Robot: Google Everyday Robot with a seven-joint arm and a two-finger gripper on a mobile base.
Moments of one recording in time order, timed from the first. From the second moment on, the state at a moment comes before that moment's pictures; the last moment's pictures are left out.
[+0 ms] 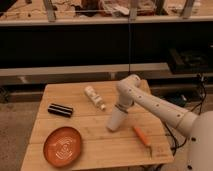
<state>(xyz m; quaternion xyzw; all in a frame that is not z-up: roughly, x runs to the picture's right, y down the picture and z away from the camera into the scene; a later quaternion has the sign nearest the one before) 0.108 0.145 0.887 -0.08 -0.33 -0.88 0.33</state>
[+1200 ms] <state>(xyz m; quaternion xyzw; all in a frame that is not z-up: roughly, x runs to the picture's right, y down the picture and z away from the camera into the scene) -0.088 0.108 0.742 0.09 -0.27 -0.96 -0.05</state>
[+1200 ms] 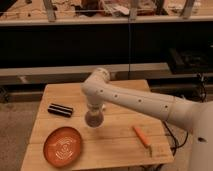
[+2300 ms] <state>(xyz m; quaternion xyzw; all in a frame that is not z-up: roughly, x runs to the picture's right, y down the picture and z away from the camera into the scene) -0.159 0.124 0.678 0.13 -0.23 -0.95 -0.15</state>
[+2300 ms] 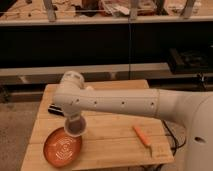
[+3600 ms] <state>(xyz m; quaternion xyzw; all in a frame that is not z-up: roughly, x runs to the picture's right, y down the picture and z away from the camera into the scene) -0.160 0.159 0.666 0.12 -0.21 -0.95 -0.21</state>
